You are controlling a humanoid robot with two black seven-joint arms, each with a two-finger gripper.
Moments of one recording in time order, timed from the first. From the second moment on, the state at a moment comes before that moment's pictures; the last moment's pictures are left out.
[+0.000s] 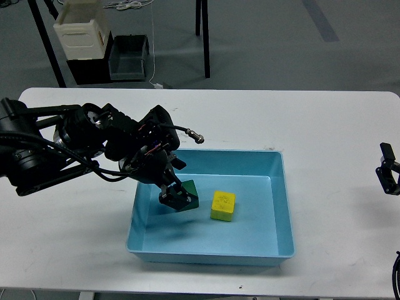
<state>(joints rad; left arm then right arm) -1.30 0.27 0.06 -1.14 1.89 -0.49 -0.49 -0.36 -0.28 1.58 1.68 -0.71 0.03 0.31</state>
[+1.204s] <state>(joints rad) -0.55 0.43 -0.72 -1.24 0.01 -0.42 -0.49 -0.24 -0.03 1.58 1.68 0.07 0.27 0.12</state>
